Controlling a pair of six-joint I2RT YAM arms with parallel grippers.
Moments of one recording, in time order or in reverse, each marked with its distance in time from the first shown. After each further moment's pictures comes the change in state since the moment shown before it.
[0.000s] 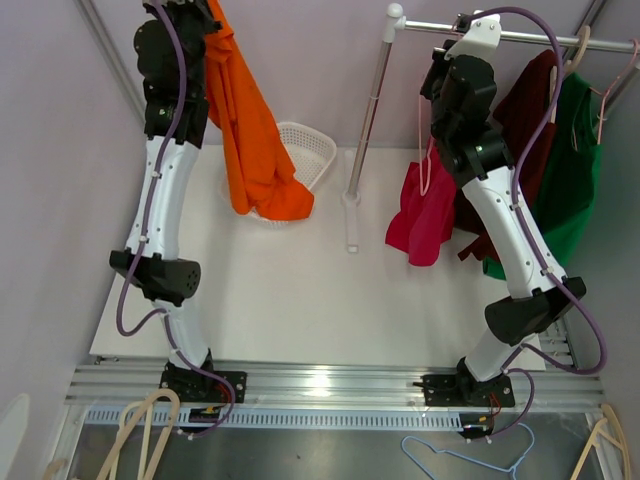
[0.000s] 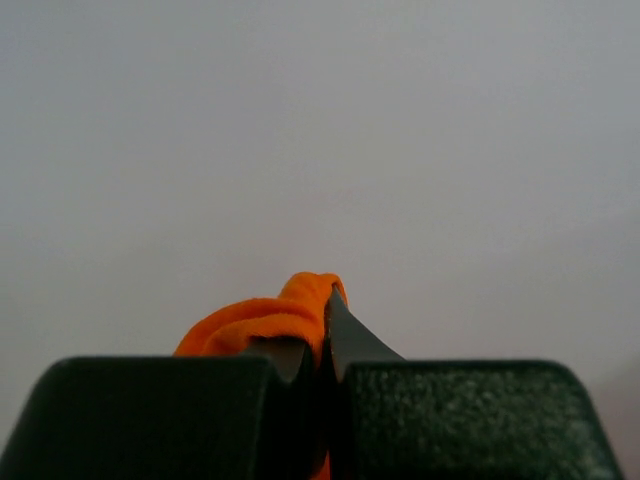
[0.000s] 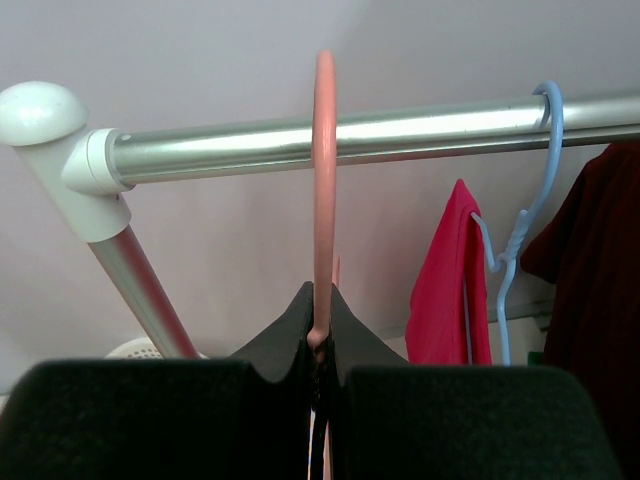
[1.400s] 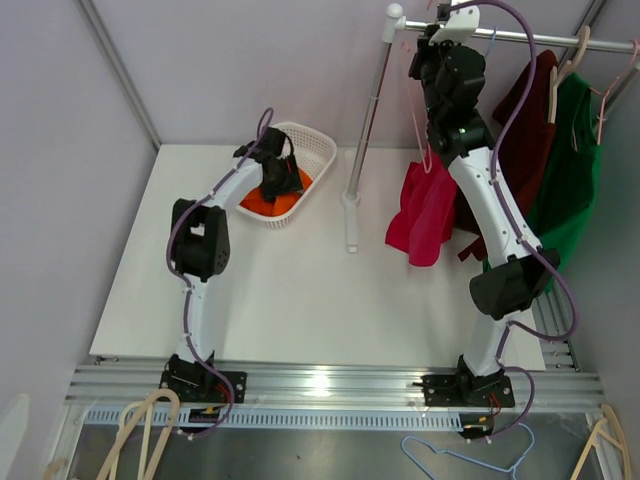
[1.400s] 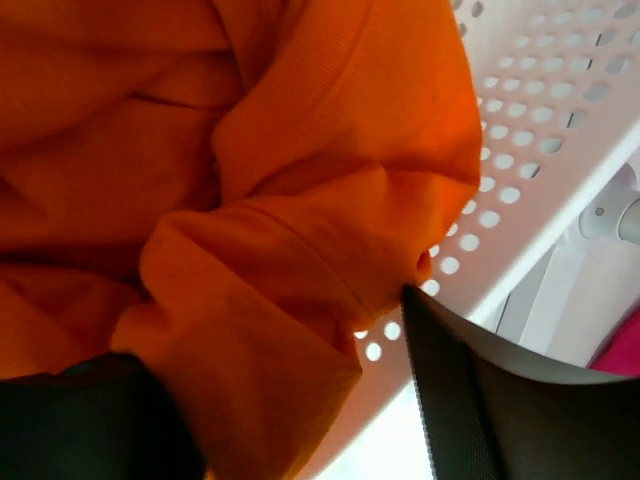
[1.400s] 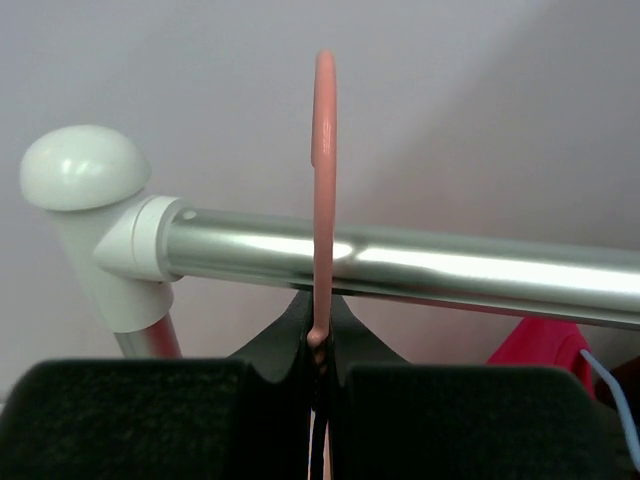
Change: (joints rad) left arm -0.089 0.325 -0.492 -0.769 0.235 -0.457; right arm -0.071 0.186 0.097 0.229 -0.272 -0.098
